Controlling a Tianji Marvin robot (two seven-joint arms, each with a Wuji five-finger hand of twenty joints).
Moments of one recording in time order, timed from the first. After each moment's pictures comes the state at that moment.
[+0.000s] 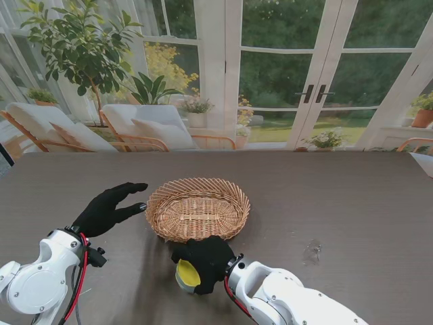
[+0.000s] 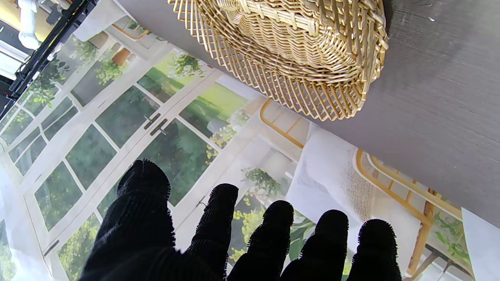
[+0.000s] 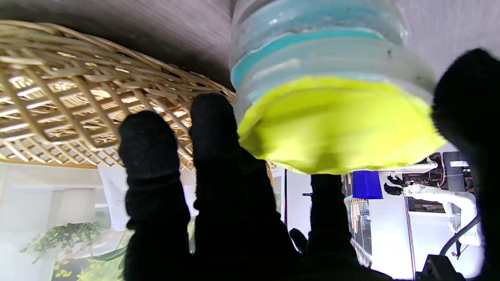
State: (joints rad) left arm 1.84 -1.09 -1.58 -1.87 0.45 -0.17 -0.11; right arm -1.31 -1.06 0.58 -1.60 -1.08 -0.02 -0.11; left_hand 0.85 -0.09 0.00 -0.04 0.51 0.13 0.10 0.34 0.47 0.32 0.05 0.24 0.29 0.39 0.06 0.29 0.08 0.41 0.20 0.56; right_hand 0.23 -1.04 1.13 -0.27 0.32 -0.22 0.85 0.47 0.67 0.18 0.74 0.48 1.03 0.12 0.91 0.62 0.82 0.30 1.23 0.65
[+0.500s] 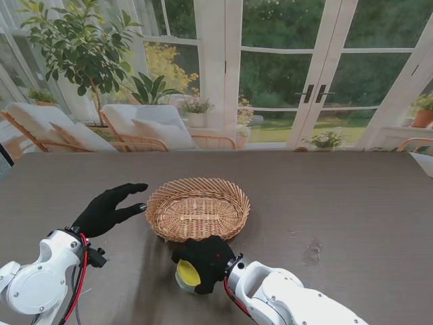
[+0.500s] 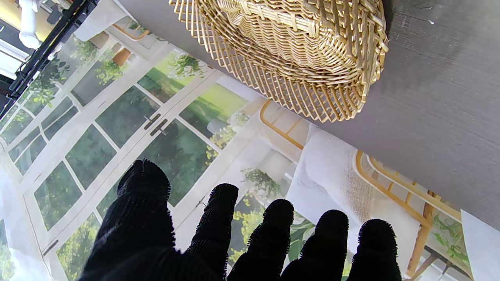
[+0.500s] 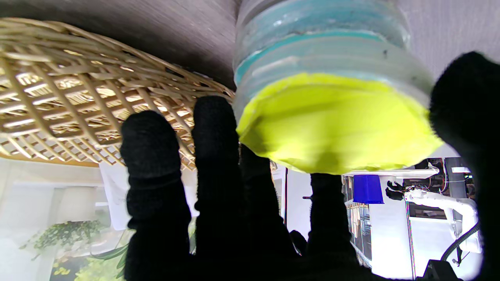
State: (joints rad) left arm 1.84 -1.09 -1.58 -1.87 0.44 -0.16 -0.12; right arm -1.32 -1.06 0.58 -1.61 -1.10 -0.01 -0.09; left_hand 0.85 -0.09 0.00 -0.04 0.51 0.13 0.10 0.34 0.49 0.32 0.05 0.24 0.29 0.39 0.06 0.29 0.08 0.41 0.20 0.56; right_hand 0.23 -1.03 1.13 -0.25 0.32 -0.22 0.84 0.46 0.60 0.14 0.77 0.50 0.98 0.12 0.90 0.61 0.82 0.29 1.23 0.65
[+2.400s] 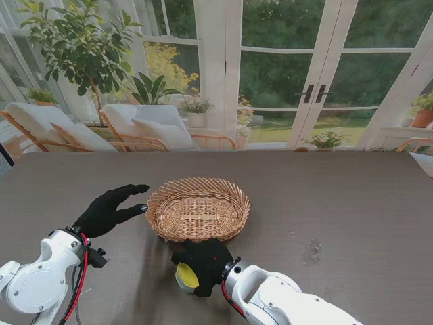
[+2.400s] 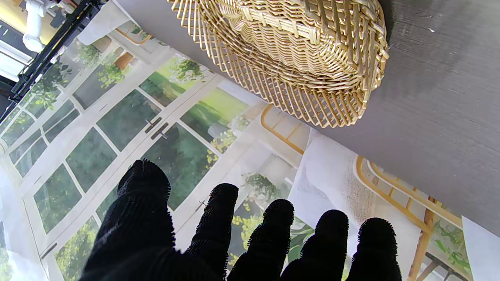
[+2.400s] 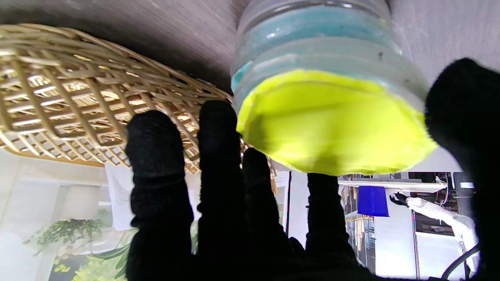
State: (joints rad) left arm 1.83 -1.09 -1.58 -1.87 0.44 -0.16 -0.14; right arm -1.32 -1.05 0.55 -1.64 -1.14 0.06 -0.05; left_hand 0.85 -0.09 0.00 -0.04 0.52 0.13 0.10 0.34 0.49 0.32 0.05 0.24 0.29 0.39 0.06 0.29 0.10 0.41 0.20 0.56; right_hand 0.23 -1.01 1.14 -0.24 0.30 -0.18 0.83 0.41 0.46 0.14 0.80 0.50 0.90 0.10 0.89 0.59 0.82 0.25 1.23 0.64
